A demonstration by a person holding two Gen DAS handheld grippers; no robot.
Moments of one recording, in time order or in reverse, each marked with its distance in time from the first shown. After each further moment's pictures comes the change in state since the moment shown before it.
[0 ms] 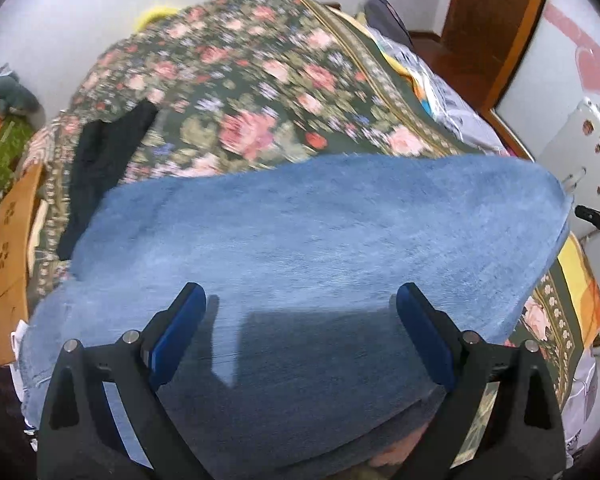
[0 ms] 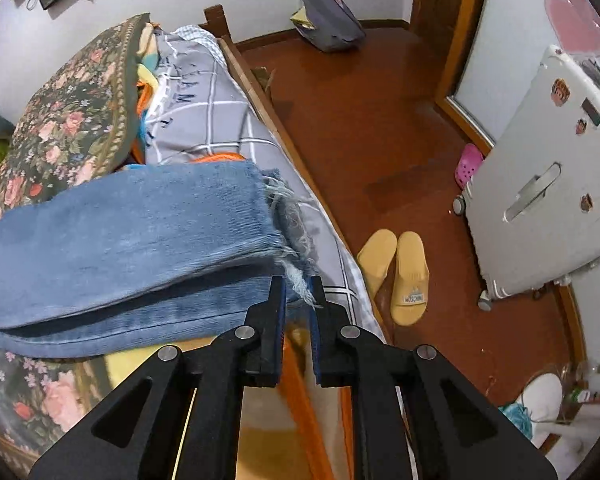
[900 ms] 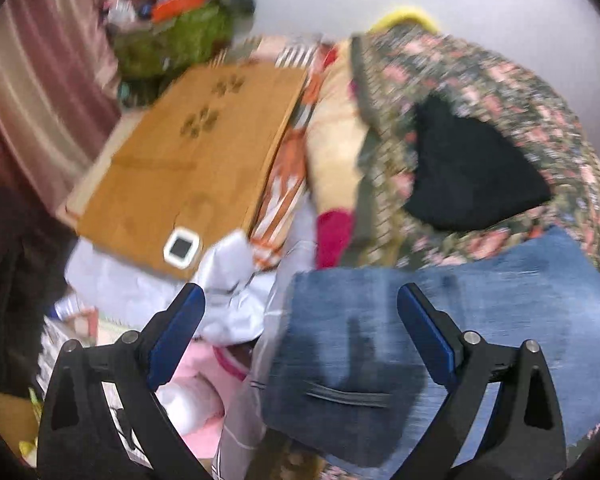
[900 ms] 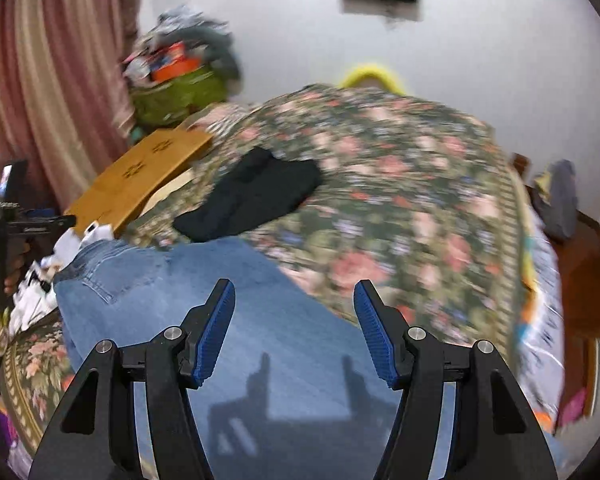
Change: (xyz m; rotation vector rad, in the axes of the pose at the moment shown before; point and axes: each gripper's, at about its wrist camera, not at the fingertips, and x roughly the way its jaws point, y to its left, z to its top) left arm -0.046 0.400 -0.140 -0.596 -0.010 0.305; right arm -0.039 0.422 0.023 -0.693 -0.196 0.473
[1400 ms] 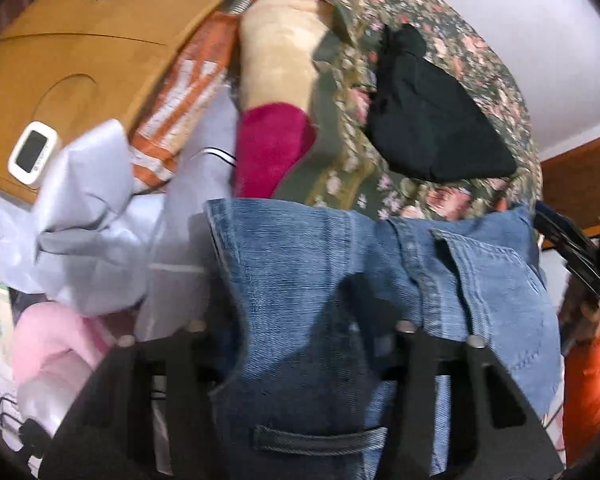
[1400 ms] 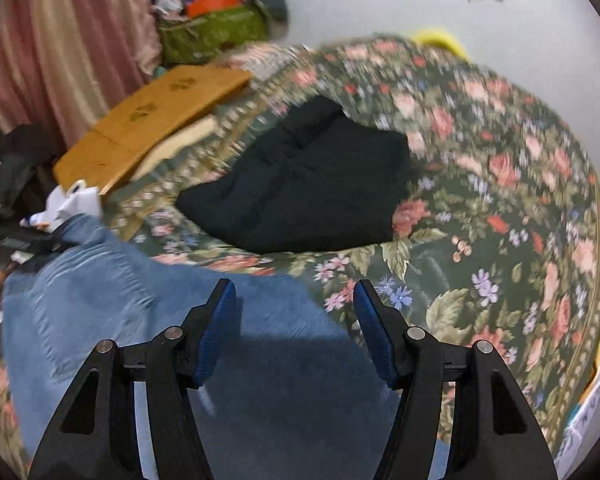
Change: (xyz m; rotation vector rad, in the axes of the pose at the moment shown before) left arm 0.089 0.002 -0.016 -0.091 0.261 -0.457; right arm 0.147 0.040 0.038 -0.085 0.204 0.041
